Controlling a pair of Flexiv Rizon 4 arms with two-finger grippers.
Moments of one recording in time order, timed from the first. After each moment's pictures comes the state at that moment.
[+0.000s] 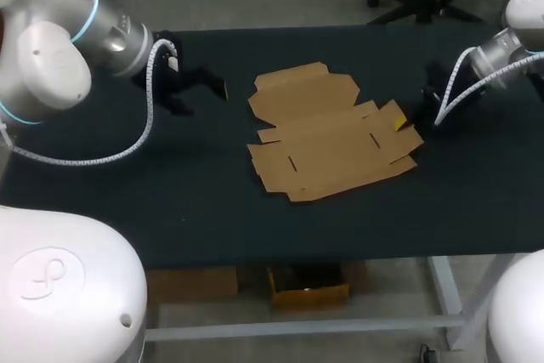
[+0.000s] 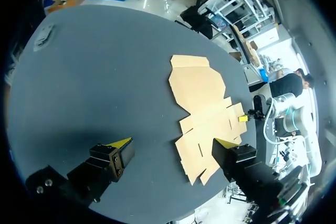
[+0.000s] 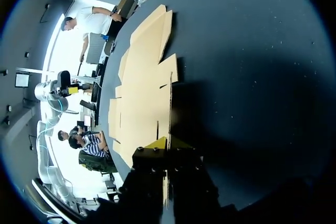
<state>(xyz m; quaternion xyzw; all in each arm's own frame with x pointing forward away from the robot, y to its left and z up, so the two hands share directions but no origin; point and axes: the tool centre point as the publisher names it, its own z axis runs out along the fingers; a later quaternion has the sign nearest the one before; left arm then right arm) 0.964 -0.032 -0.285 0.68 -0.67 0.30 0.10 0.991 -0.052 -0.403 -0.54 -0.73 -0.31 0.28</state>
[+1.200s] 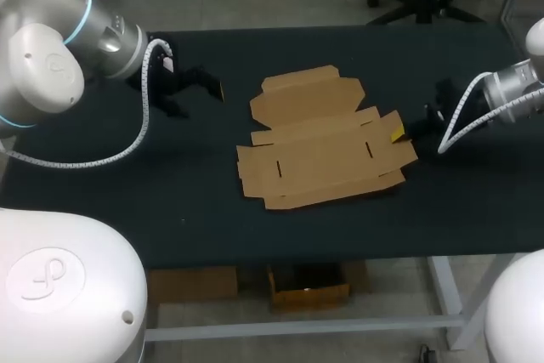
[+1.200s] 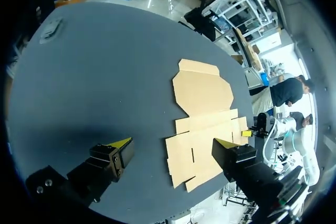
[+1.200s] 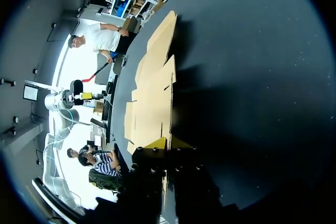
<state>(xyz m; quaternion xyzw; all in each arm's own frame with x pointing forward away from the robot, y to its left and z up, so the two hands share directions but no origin) 0.954 -0.025 -0.280 0.69 -0.65 0.30 0.10 0.935 -0.028 -0.381 -0.58 -0.67 -0.38 0.28</state>
